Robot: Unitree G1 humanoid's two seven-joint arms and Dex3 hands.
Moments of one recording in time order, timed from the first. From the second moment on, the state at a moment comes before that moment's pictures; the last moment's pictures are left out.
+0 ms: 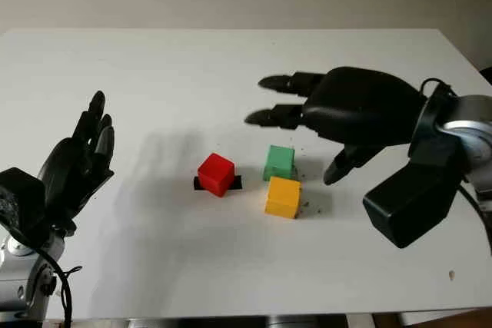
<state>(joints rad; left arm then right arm) -0.07 0.29 0.20 -0.08 -0.08 0.07 -0.21 -0.61 -0.95 0.12 0.12 -0.47 -0.83 0.64</state>
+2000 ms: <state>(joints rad) -0.05 0.25 0.20 -0.13 -0.10 0.09 -0.18 -0.59 -0.87 0.25 0.41 -0.90 -1.14 -0.02</state>
